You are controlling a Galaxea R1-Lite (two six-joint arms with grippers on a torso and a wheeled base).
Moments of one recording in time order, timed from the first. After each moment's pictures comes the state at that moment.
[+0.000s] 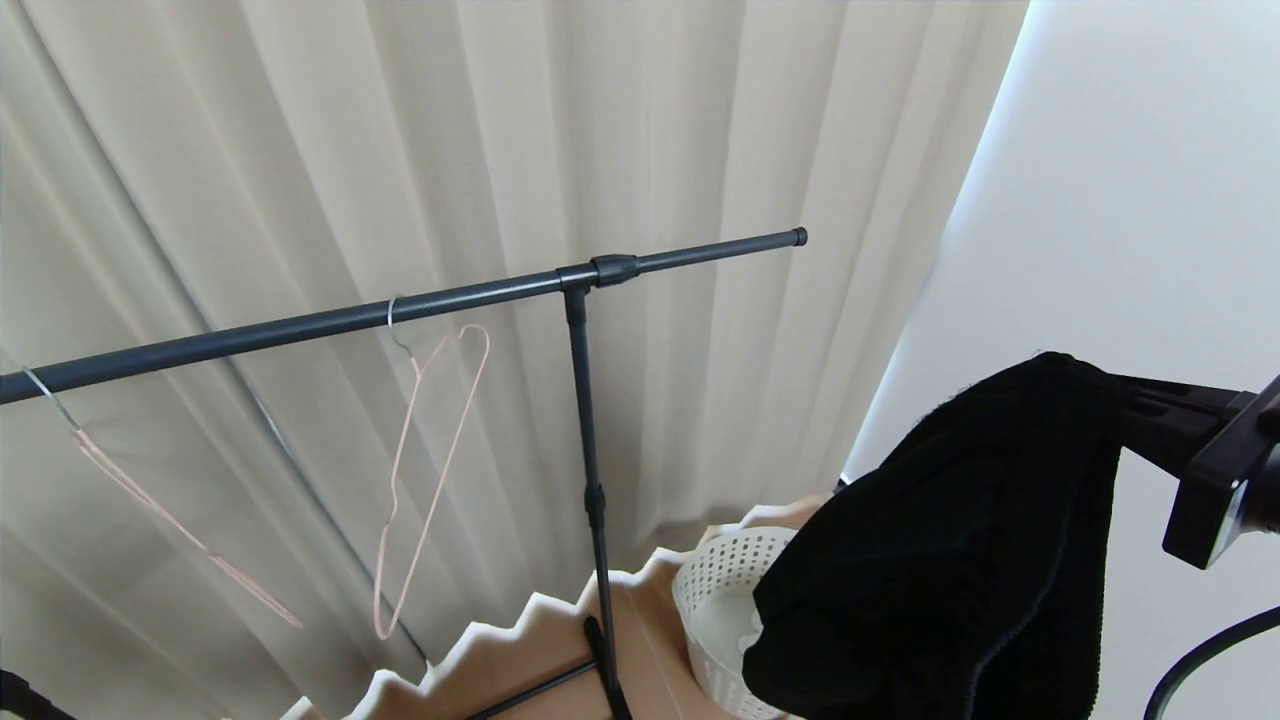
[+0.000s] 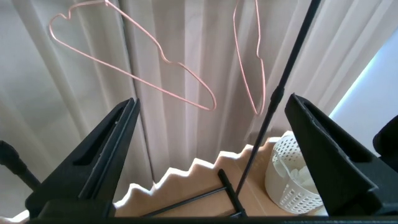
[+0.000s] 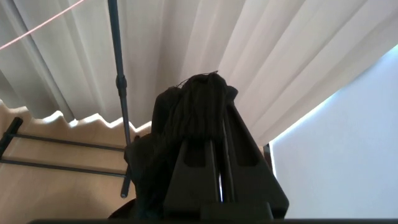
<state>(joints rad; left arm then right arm) -0.01 0.00 0.00 -0.04 0.06 -0.03 0.57 1.11 -0.70 -0.22 -0.18 -0.20</state>
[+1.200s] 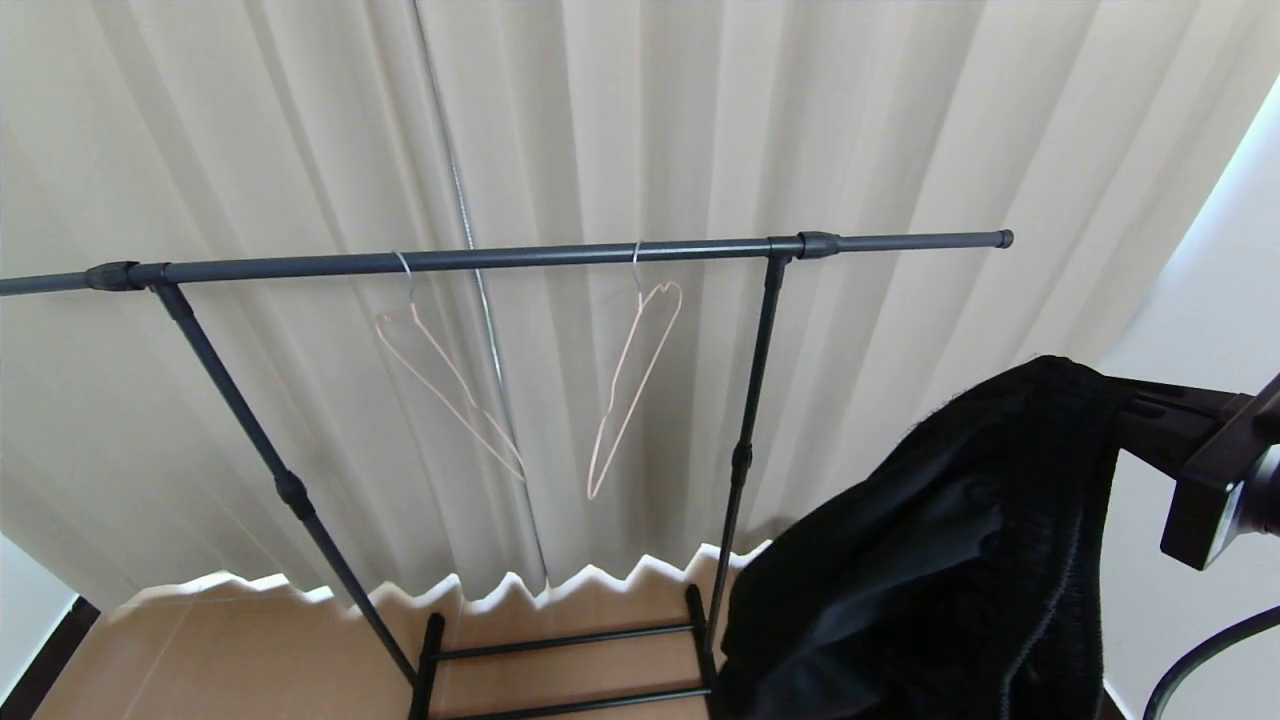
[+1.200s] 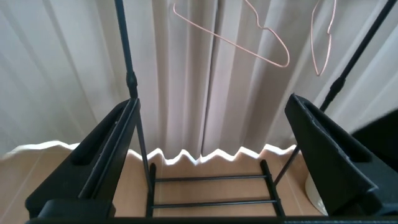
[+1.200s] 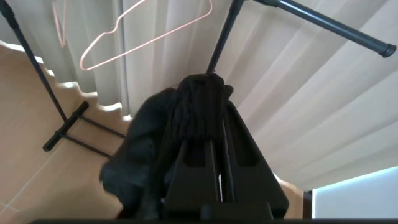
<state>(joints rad) -0.01 0.00 0.00 -0.04 0.05 -0.03 0.56 1.11 -0.70 -0.22 -0.18 -0.20</state>
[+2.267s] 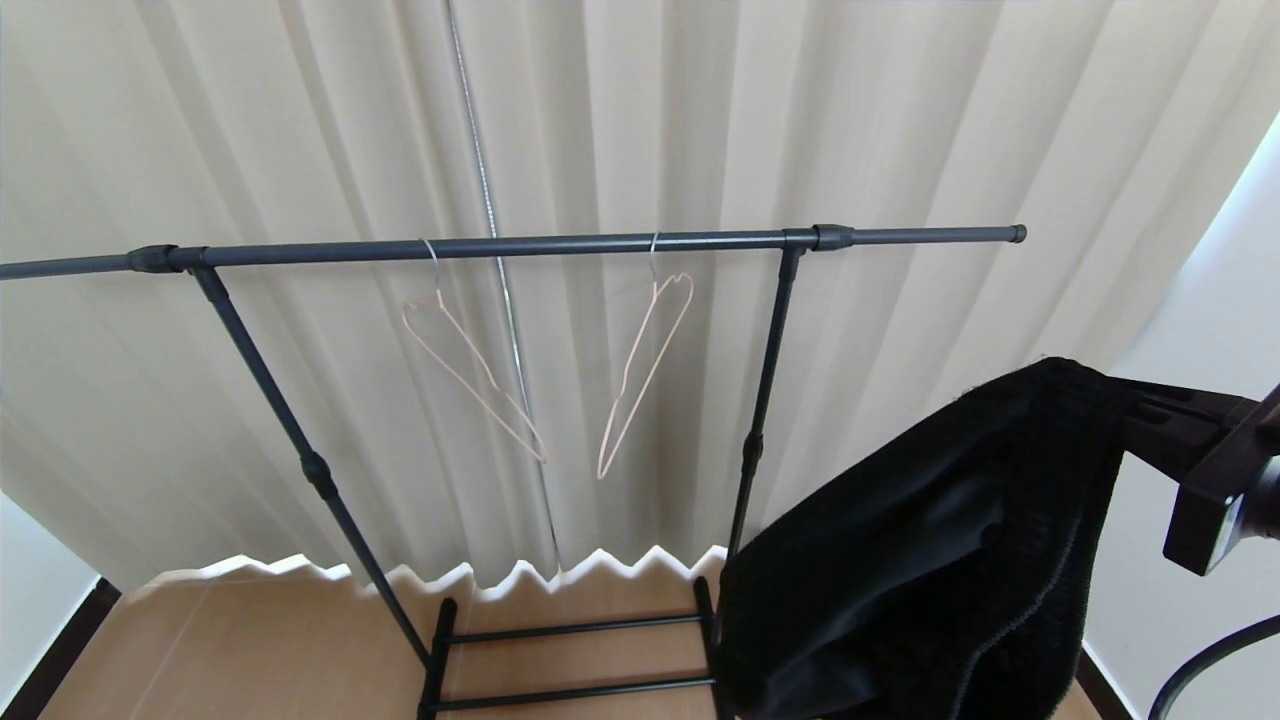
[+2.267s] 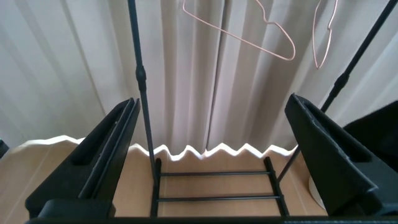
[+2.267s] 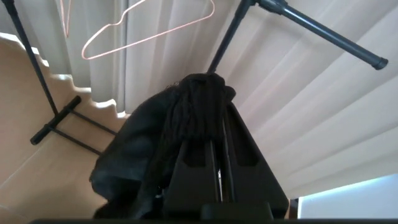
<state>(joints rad) -0.01 0.00 0.00 -0.04 0.05 -0.03 0.55 1.10 -0.66 -0.27 -0.18 -0.28</state>
